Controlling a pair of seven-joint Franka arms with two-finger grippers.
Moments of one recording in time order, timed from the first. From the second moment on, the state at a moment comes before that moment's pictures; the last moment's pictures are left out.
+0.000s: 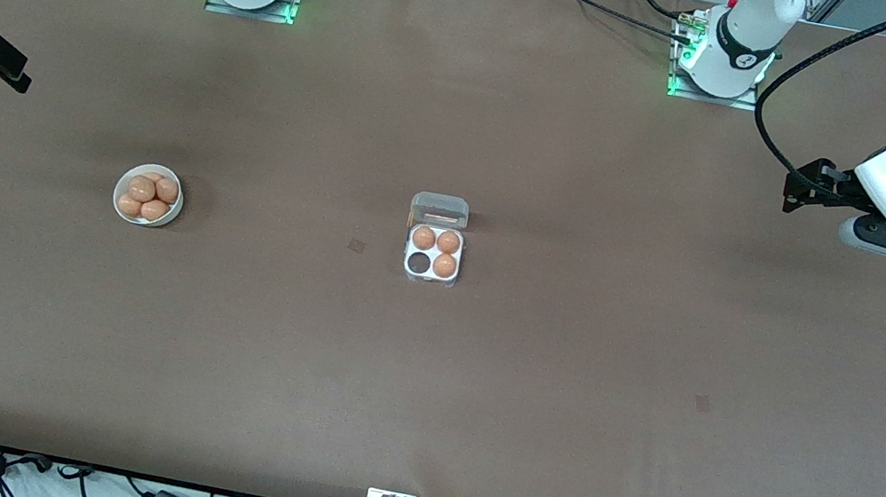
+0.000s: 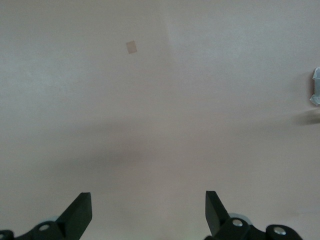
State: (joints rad) left arm -0.02 0.01 -0.10 -1.66 0.01 1.58 0.01; right arm 0.04 -0.02 -0.12 -1.71 -0.02 1.68 -0.02
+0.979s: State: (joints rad) left arm -0.02 0.01 -0.10 -1.66 0.01 1.58 0.01; right arm 0.06 0.17 -0.12 -1.72 -0.02 1.75 -0.02
